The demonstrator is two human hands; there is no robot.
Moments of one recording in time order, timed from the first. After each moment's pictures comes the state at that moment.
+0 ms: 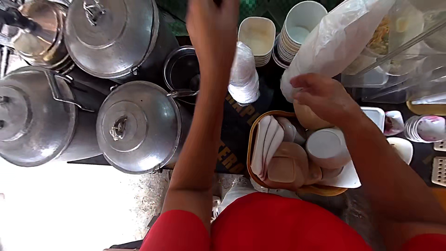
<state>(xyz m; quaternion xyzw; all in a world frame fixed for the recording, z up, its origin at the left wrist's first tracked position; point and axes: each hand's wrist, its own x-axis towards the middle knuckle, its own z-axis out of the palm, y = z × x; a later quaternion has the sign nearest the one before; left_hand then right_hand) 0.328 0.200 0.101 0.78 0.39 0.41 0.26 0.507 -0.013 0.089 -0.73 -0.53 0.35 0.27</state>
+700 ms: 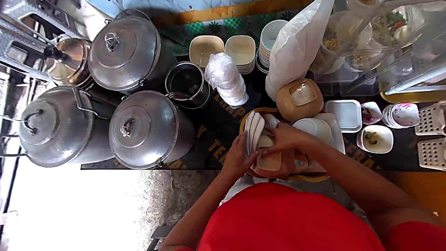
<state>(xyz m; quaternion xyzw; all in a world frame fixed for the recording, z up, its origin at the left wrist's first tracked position) 0.233 -0.048 0.008 0.80 0.40 0.09 0.45 0.466 -0.081 0.023 -0.69 -0.57 0.44 -0.04</state>
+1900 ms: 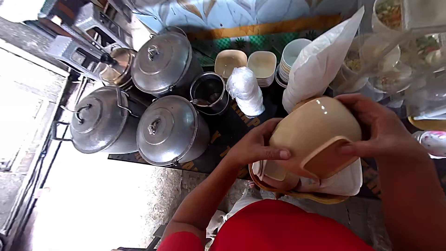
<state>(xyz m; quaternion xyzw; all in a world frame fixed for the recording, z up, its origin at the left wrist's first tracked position) 0.272 -0.003 0.119 0.65 0.11 0.19 0.73 0.530 -0.122 0.137 -0.50 -0.61 0.38 0.49</state>
